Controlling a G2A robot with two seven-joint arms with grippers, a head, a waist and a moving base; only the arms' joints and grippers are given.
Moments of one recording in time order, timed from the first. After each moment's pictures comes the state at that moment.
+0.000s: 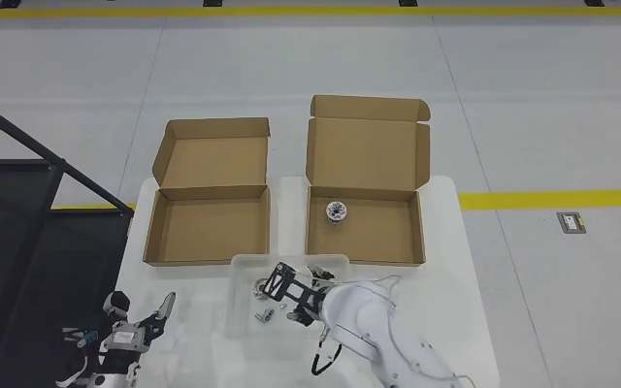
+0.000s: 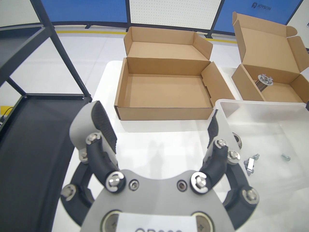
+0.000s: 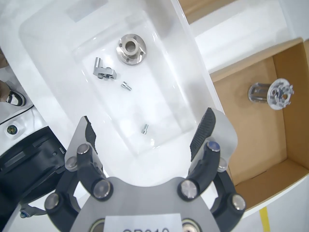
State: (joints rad) left arm 1.77 -1.18 -1.77 -1.80 1.11 -0.13 0.27; right arm -0.88 -1.48 0.85 -1.62 -1.41 -0.29 1.14
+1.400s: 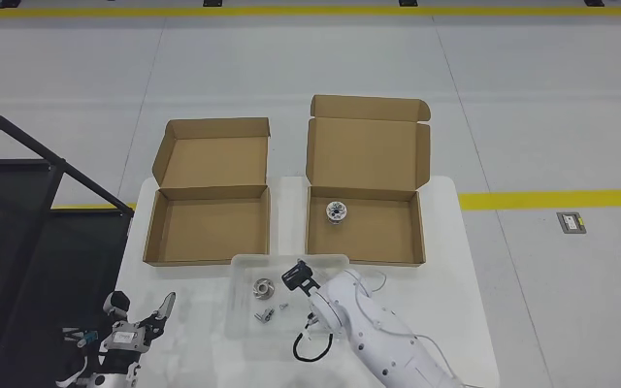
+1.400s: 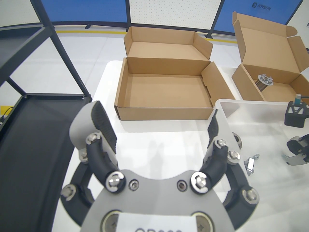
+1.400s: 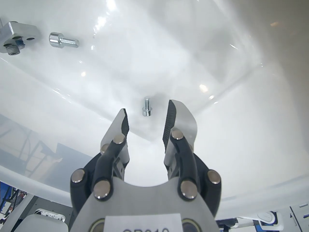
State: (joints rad) left arm 1.77 -1.18 -1.77 -1.80 1.11 -0.13 0.27; right arm -0.72 -1.59 0.78 -1.18 -1.28 0.05 1.33
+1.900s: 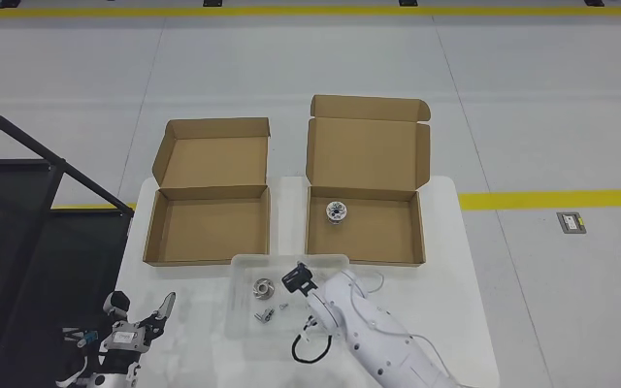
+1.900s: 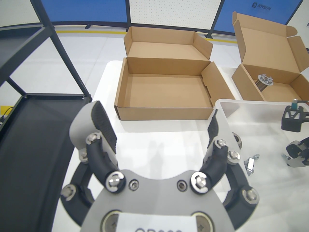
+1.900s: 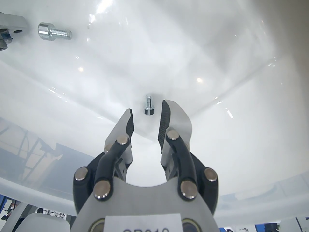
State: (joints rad) left arm 1.77 -1.18 -1.77 -1.80 1.11 -0.13 0.27; right arm -0.71 -1.61 0.77 -1.14 -1.29 0.06 1.34
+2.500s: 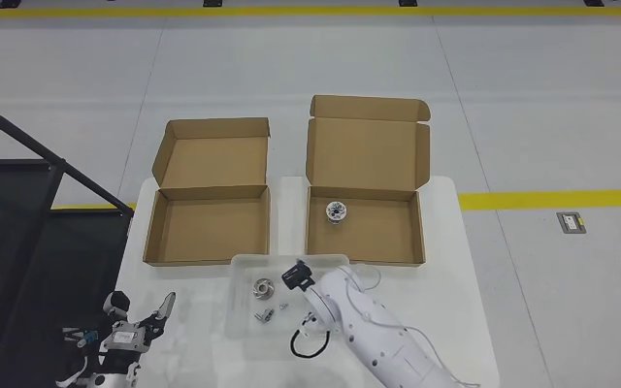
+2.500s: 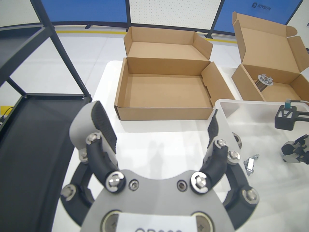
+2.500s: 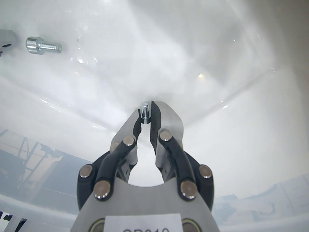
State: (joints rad) left arm 1.77 -1.18 -1.77 -1.80 1.11 -0.13 0.27; right arm -0.67 -1.64 0.77 -1.03 -1.27 0.06 1.31
